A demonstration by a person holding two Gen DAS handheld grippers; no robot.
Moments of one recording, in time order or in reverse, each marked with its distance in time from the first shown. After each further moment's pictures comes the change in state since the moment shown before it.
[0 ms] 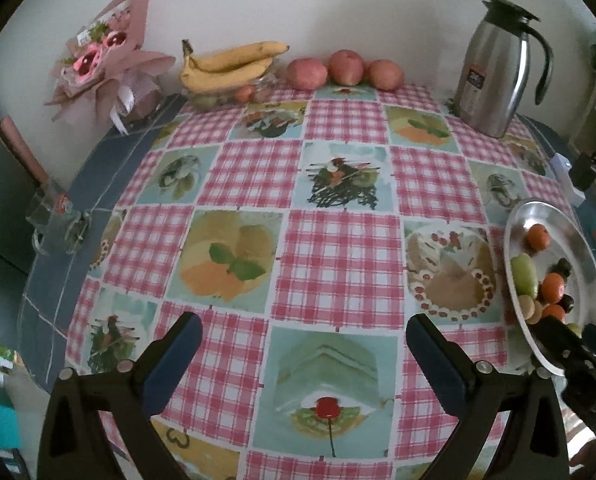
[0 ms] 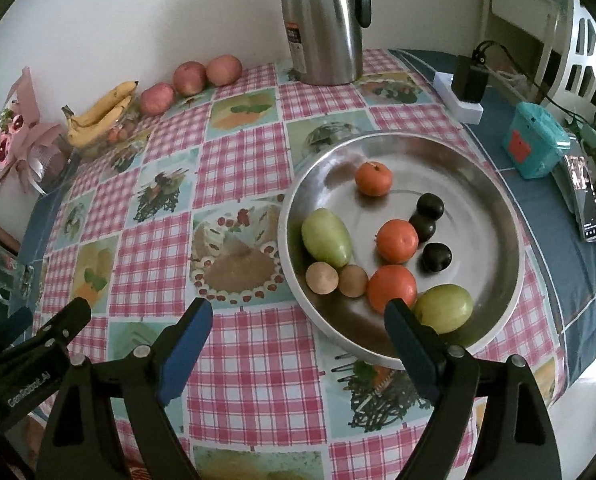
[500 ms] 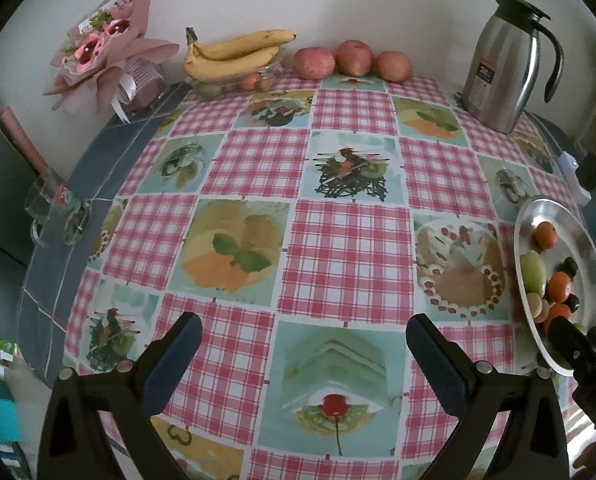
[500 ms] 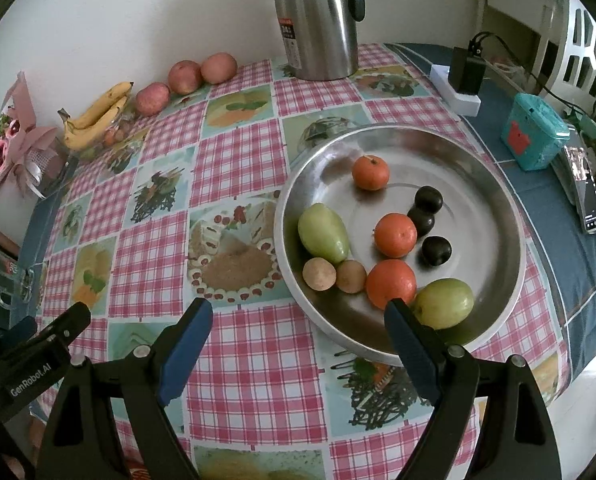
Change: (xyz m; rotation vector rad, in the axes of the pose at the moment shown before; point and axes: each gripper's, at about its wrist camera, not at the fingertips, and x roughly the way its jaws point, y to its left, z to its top) left arm 0.006 0.004 -0.001 -0.003 0.028 -0.004; right arm 0.003 -0.002 0.000 0.013 0.012 0.003
